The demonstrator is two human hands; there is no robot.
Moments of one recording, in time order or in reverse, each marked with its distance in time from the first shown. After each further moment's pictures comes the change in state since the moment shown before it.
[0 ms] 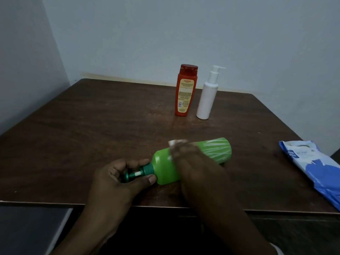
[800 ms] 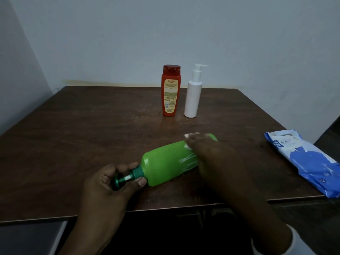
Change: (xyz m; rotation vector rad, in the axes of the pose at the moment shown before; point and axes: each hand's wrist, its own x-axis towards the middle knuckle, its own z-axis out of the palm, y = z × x) left_hand 0.001 -0.003 0.002 0.140 0.007 0.084; right_hand 0.004 0.057 -0.012 0.091 -0.099 0.214
